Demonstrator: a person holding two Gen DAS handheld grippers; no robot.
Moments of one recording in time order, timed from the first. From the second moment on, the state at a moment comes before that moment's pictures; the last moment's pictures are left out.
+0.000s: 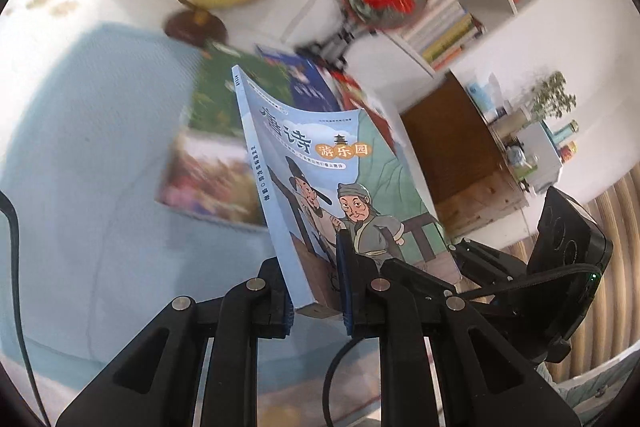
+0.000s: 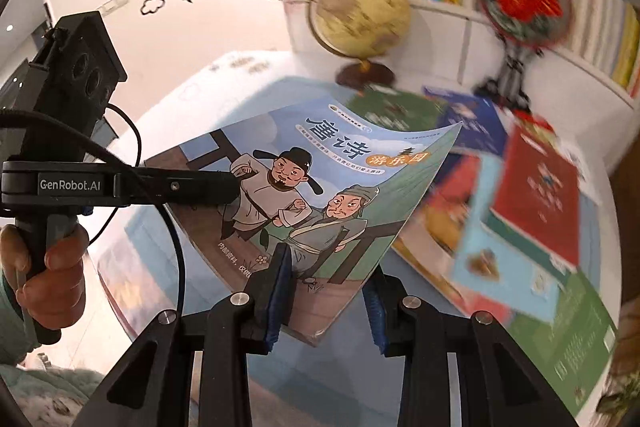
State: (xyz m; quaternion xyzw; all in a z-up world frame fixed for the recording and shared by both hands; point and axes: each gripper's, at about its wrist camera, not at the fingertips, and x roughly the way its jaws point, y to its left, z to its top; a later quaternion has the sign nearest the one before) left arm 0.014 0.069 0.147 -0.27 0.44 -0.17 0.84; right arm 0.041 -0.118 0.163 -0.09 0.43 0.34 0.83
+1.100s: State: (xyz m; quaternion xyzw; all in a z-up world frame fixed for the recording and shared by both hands) left arm 0.115 0.304 0.036 -0.28 0.49 -0.02 0.82; right arm 0.196 0.121 0.041 -0.03 0.55 0.33 0.77
